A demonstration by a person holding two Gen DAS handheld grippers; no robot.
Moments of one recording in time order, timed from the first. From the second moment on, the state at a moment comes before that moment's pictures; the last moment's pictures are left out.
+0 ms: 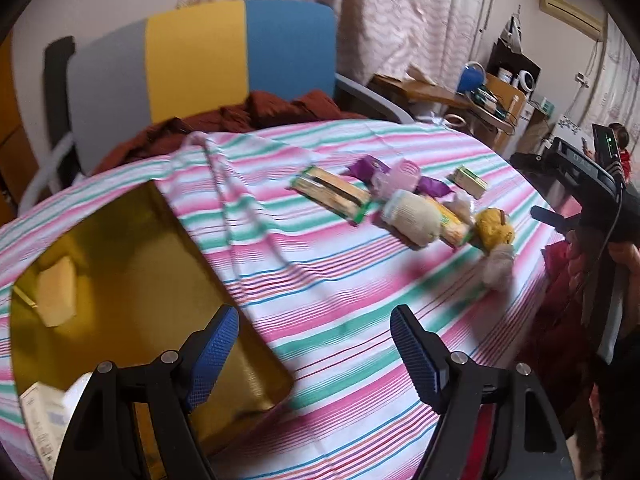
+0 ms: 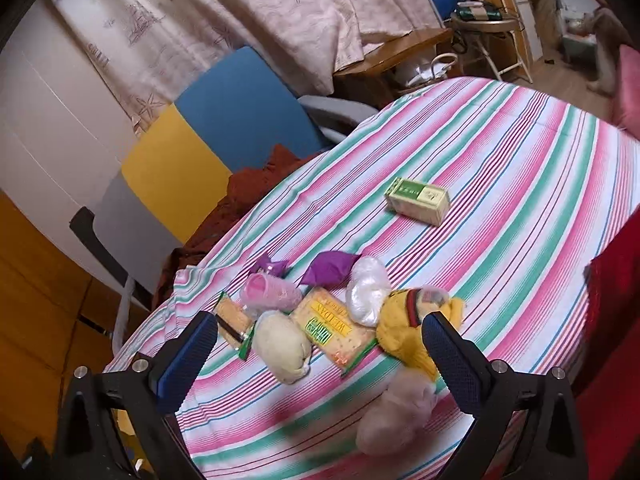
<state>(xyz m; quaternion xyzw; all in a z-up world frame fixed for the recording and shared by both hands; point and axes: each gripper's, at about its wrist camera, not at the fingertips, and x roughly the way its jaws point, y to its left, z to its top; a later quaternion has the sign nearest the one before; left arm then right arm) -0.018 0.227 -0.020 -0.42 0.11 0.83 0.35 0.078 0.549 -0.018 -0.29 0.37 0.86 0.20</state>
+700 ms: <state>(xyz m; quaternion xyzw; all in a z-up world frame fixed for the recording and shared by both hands) -0.073 0.363 -0.059 -0.51 0.02 0.77 0.39 0.076 0.551 -0.023 -0.28 0.39 0.86 0.15</state>
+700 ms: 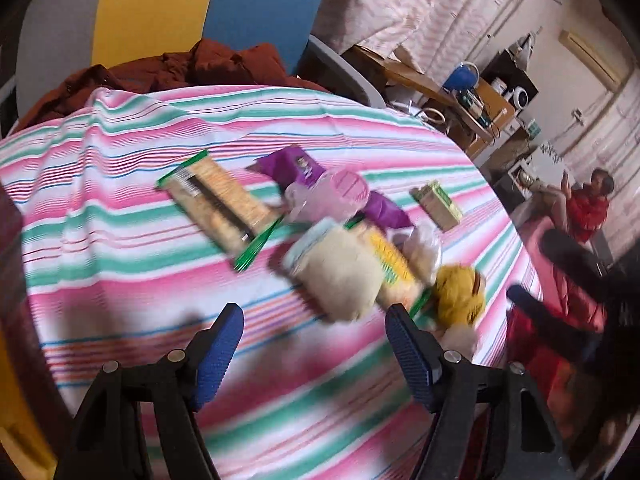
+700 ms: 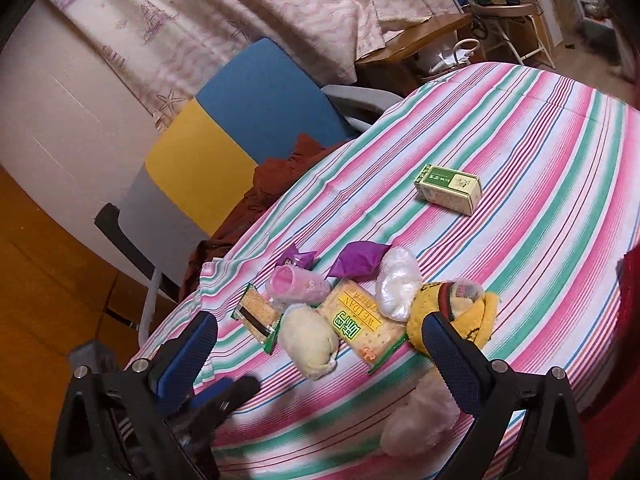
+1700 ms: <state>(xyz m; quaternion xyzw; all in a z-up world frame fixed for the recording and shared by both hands) -0.054 0.315 -0.094 -0.51 0.05 0.76 0.39 0.048 0.539 -0.033 -0.35 0.36 0.86 0.12</state>
